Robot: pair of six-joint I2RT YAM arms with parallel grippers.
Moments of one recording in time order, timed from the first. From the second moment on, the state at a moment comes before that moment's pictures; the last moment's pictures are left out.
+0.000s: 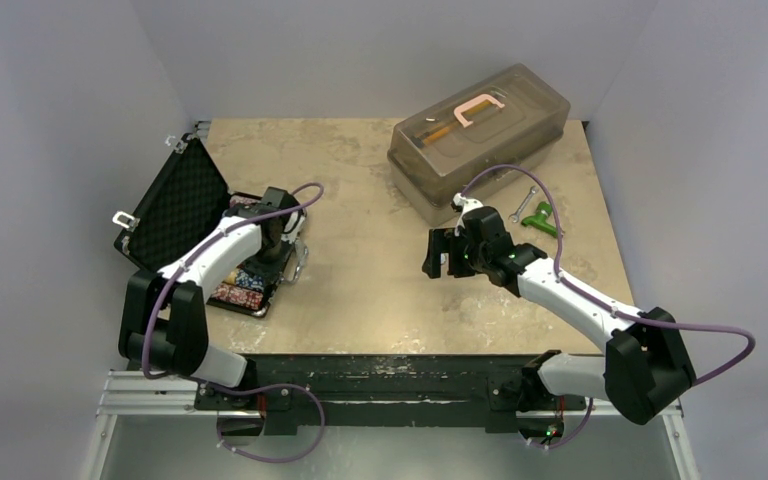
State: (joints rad) left arm -0.27 1.47 0.98 -0.93 -0.26 0.13; right arm 0.54 1.24 0.75 -0.30 -0.07 0.42
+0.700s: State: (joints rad) left arm -0.26 0.98 0.90 -0.40 -0.07 -0.50; right arm 0.49 1.16 0.58 -0.33 0.20 0.72
